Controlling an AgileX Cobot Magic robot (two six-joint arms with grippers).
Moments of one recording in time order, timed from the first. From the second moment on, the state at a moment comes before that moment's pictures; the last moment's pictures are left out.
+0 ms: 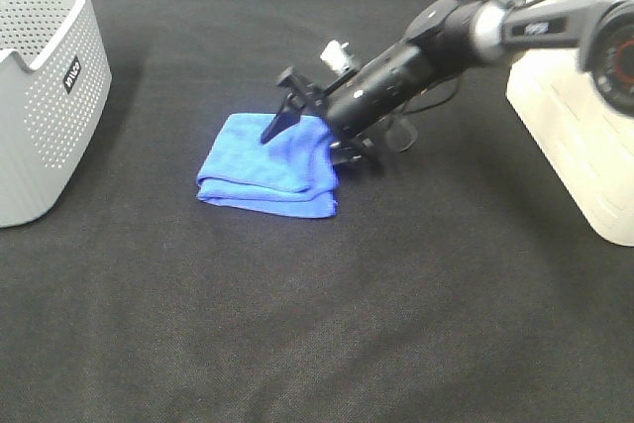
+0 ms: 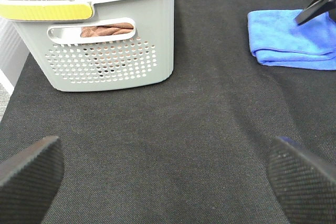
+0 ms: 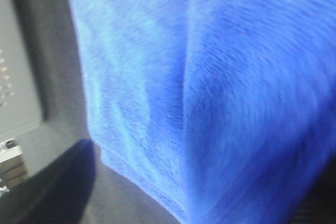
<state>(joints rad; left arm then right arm) 0.04 -0.01 -0.51 -0.06 1.04 0.09 0.38 2.55 -1.89 0.99 0.89 -0.13</state>
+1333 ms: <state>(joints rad) 0.04 -0.01 -0.51 -0.06 1.04 0.09 0.07 2.13 -2.31 0.76 1.21 -0.16</state>
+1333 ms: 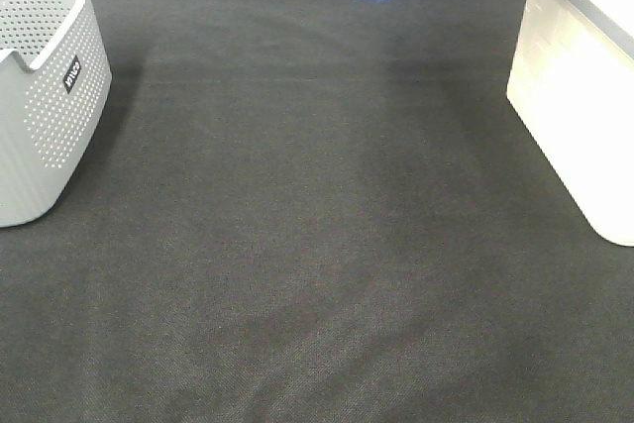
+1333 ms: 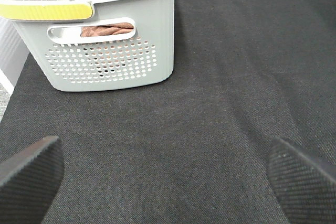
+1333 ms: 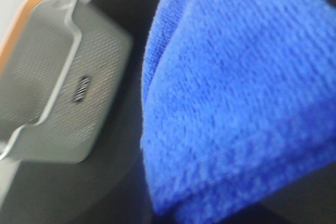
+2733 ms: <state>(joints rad) 0.04 -0.01 -0.51 -0.06 1.04 0.09 -0.10 1.98 -2.08 0.18 1.22 -0.10</state>
